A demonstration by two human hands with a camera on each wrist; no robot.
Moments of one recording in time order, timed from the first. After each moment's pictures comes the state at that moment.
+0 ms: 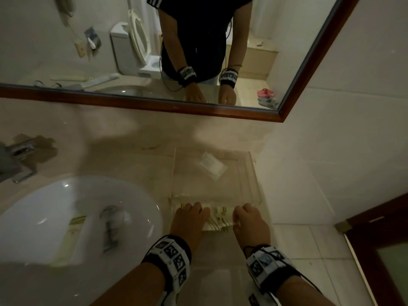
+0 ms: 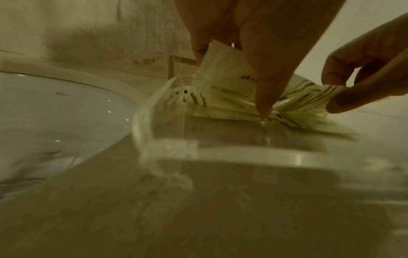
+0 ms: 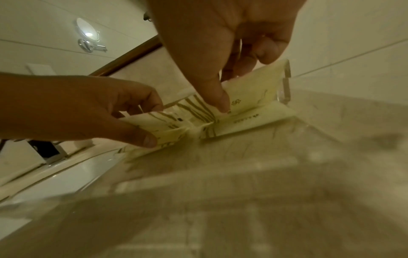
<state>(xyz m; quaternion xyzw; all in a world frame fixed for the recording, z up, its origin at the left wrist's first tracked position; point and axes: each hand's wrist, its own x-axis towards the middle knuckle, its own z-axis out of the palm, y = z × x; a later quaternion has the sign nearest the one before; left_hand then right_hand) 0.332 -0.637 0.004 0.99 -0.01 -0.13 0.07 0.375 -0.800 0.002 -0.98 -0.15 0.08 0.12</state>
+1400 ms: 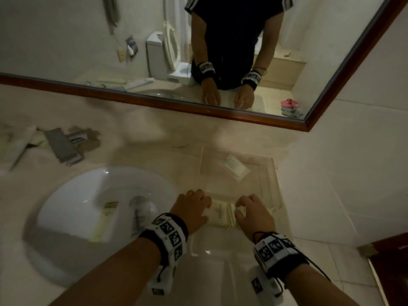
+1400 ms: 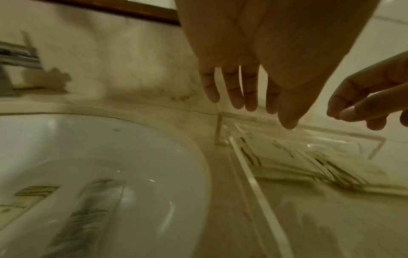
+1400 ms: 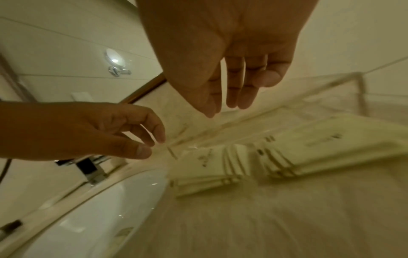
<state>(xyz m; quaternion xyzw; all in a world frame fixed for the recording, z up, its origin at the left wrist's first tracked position) 0.306 -0.577 0.042 0.98 -0.01 -0.12 0.13 0.367 -0.757 0.041 -0.96 -0.18 0.10 0.19</state>
